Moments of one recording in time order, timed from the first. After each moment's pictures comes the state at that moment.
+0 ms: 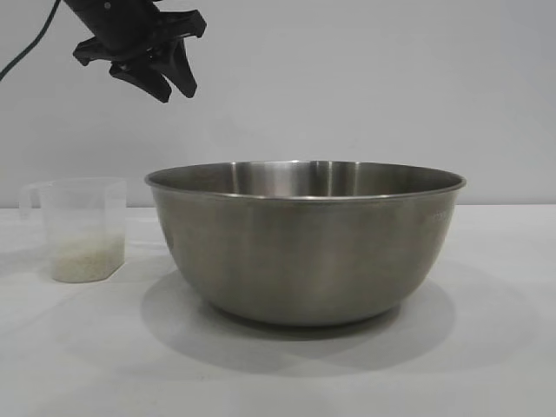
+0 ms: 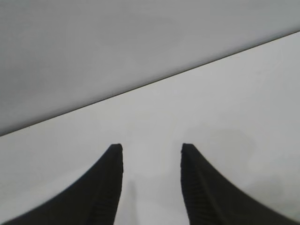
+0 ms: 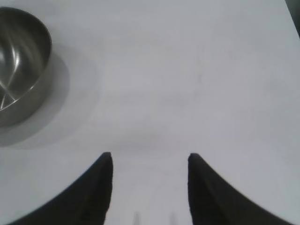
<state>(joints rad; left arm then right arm) -0.24 1.98 -1.50 -0.80 0.31 0.80 0.07 0.19 -0.52 0.04 1.07 -0.08</state>
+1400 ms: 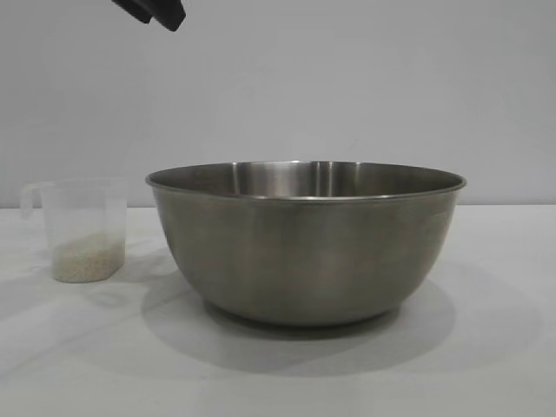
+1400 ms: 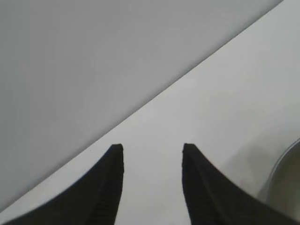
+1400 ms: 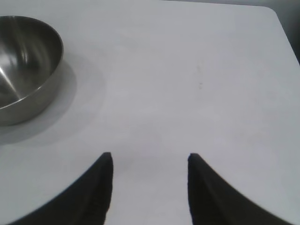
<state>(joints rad) -0.44 1.57 -1.02 -0.88 -0.09 1.17 0.07 0.05 -0.49 0.05 1.13 -0.09</state>
